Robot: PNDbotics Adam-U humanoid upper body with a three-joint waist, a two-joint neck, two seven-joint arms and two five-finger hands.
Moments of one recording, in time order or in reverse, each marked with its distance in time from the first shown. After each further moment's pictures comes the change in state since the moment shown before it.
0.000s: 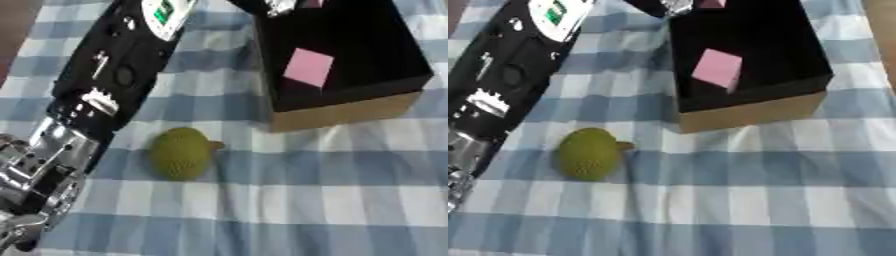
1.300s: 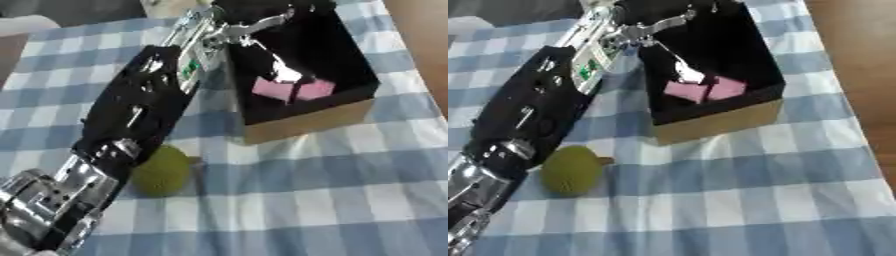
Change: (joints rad) left arm 0.090 -0.062 -0.010 -0.009 -0.285 -0.054 0.183; right arm 0.015 -0.016 -0.018 0.000 -0.039 0.014 -0.021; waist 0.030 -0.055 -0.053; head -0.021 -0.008
